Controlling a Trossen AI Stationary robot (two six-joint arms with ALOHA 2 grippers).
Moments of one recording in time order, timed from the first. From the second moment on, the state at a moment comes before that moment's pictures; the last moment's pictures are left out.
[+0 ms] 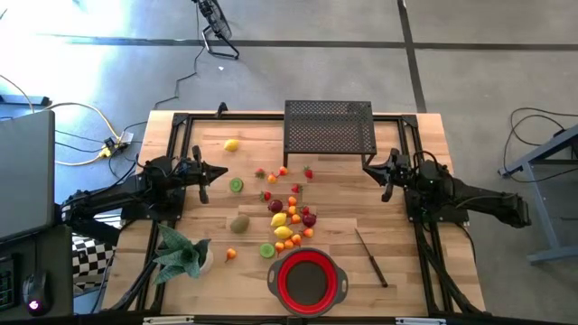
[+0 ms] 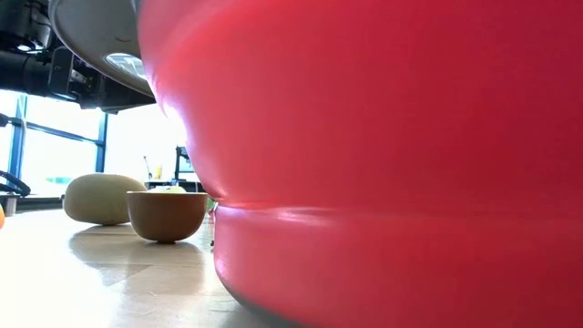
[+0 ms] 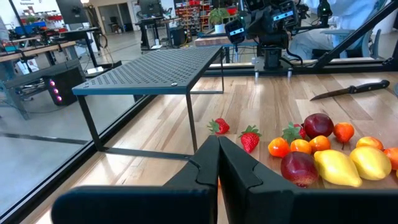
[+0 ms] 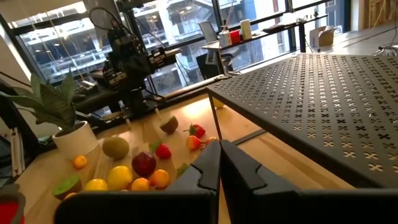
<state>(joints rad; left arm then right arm) 0.28 0.01 0.06 -0.10 0.01 0.12 -0.26 0.06 0.02 0.00 0.05 0.28</state>
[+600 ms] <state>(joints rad) 0.28 0.01 0.05 -0.06 0.01 -0.27 -0.26 0.06 0.02 0.02 0.05 0.28</state>
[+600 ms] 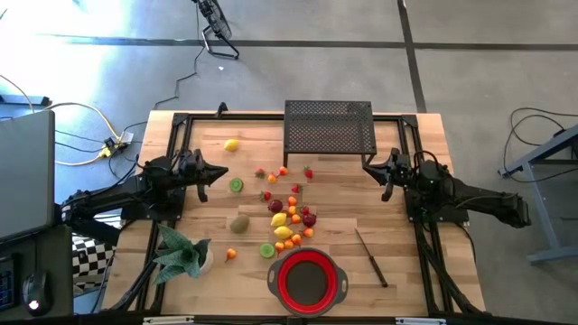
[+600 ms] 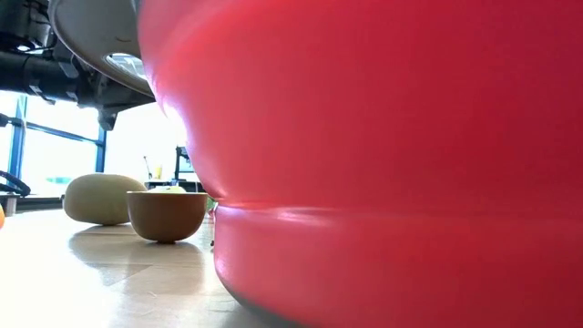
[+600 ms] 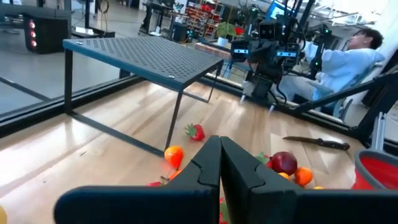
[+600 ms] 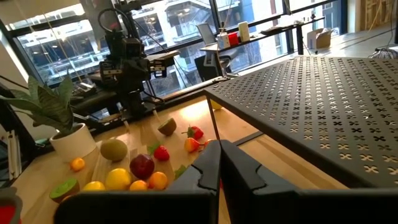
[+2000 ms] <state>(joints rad) 0.28 0.01 0.06 -0.08 -0.02 0.13 -0.26 0.06 0.02 0.16 0.06 0.13</state>
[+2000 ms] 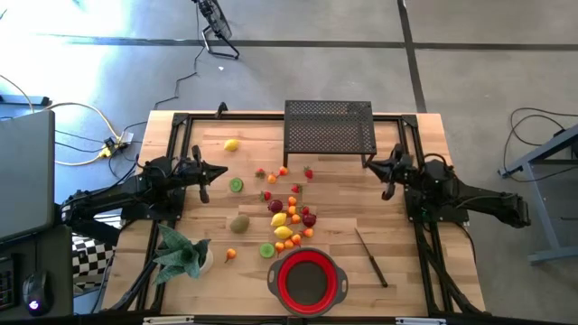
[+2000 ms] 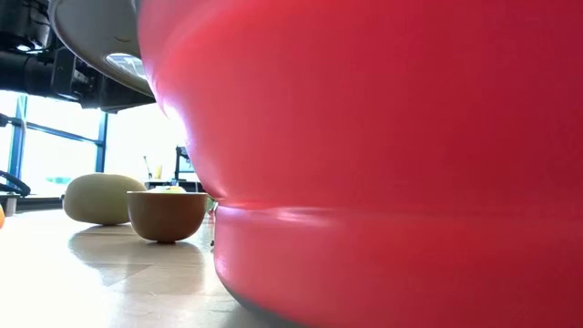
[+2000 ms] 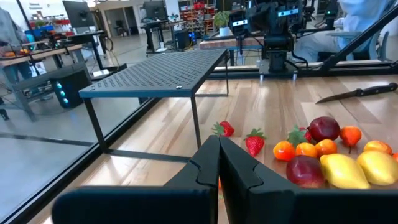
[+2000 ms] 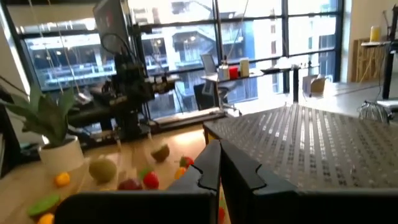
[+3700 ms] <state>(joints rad) 0.28 0.01 0.06 -0.08 -0.02 0.12 0.02 0.80 0.65 -0.01 0.19 0.19</state>
